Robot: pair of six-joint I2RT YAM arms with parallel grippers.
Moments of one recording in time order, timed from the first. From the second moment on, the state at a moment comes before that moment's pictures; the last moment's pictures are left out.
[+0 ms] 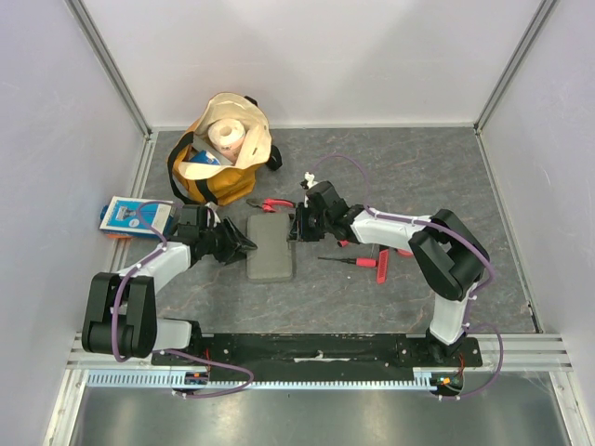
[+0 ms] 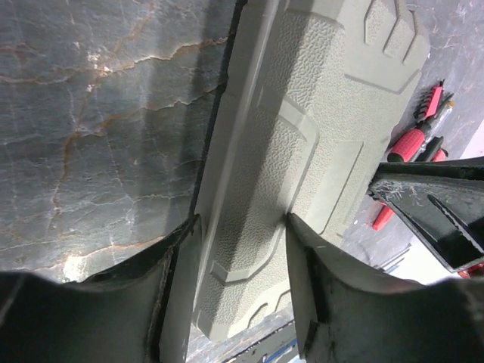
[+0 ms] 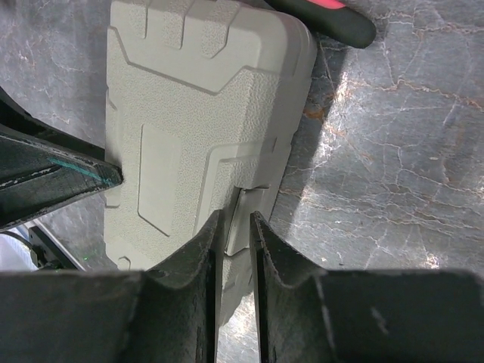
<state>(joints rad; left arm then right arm) -0.10 1.33 0.56 -0.17 0.46 -0.73 0.75 1.86 1.14 -0.04 -0.20 0.66</state>
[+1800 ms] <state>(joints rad) -0.13 1.41 0.72 -0.37 0.34 -0.70 0.97 1.97 1.44 -0.43 0.34 0.55</state>
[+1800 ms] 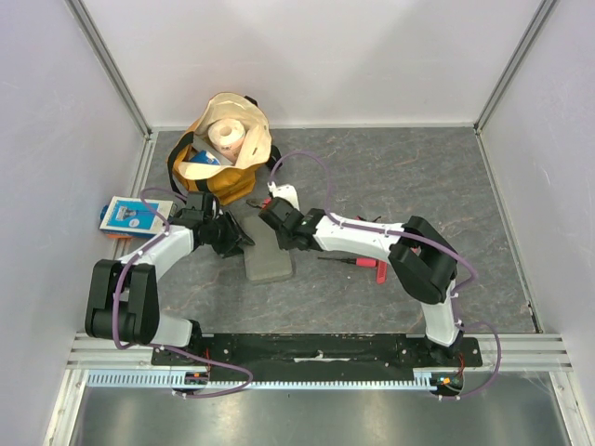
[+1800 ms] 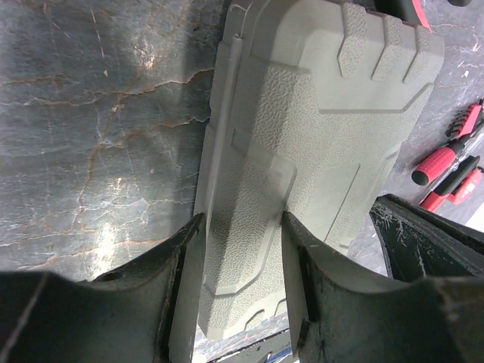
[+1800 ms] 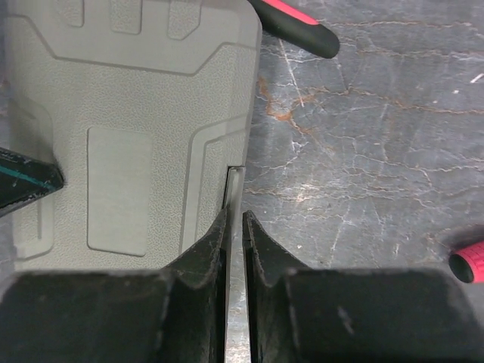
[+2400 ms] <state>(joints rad) -0.15 1.43 0.73 -0.40 0.35 -0.70 0.97 2.01 1.49 -0.64 0.61 0.61</state>
